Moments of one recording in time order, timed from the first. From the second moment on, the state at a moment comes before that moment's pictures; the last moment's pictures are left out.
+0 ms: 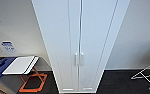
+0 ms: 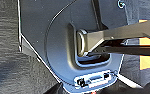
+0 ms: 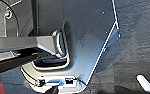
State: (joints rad) left arm 1.57 2.87 -2.49 0.39 -0.18 -0.32; right arm -1.54 2.87 -2.51 0.00 0.09 0.07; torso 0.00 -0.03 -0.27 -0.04
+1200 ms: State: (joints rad) left arm 1.57 2.88 -2.49 0.39 -0.18 -0.31; right arm -1.53 2.87 -2.52 0.00 0.09 0.07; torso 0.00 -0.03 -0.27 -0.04
